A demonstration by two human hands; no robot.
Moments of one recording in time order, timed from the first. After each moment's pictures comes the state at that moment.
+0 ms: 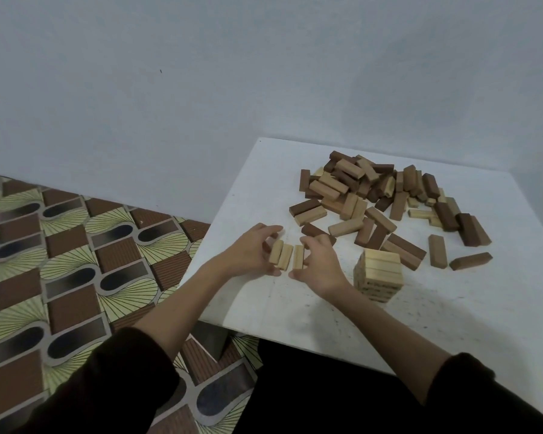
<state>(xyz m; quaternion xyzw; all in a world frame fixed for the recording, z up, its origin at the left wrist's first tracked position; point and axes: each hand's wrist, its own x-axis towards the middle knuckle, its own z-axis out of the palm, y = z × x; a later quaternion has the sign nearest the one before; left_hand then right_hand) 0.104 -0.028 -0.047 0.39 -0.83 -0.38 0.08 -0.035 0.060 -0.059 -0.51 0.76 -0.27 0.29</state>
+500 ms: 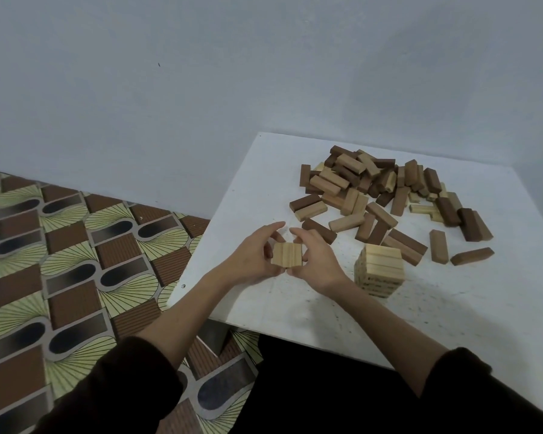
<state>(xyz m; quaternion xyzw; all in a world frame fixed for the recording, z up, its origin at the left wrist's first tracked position) 0.106 -0.017 -0.067 0.36 -0.83 -0.41 0.16 -0.037 0.061 -0.065 -0.56 0.70 -0.34 0.30</state>
